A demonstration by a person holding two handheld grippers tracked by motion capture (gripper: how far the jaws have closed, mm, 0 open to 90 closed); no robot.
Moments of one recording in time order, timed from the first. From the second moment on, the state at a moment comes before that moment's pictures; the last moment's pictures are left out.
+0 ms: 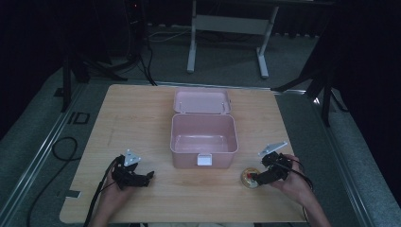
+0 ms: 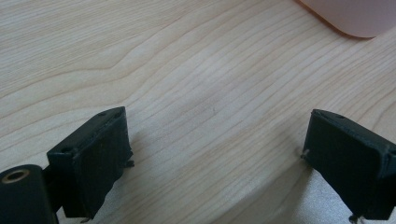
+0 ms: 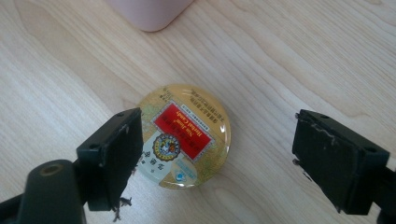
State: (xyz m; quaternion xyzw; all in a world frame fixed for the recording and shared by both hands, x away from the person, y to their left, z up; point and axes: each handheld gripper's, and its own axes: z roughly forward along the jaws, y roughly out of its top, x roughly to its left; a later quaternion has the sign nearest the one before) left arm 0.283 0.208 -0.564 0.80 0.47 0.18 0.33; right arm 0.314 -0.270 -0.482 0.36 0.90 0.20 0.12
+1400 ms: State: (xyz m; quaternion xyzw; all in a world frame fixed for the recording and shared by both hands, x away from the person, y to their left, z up) left arm 0.283 0.208 -0.564 0.80 0.47 0.18 0.33; right arm 0.321 -0.246 -0.507 0.32 0.94 0.13 0.06
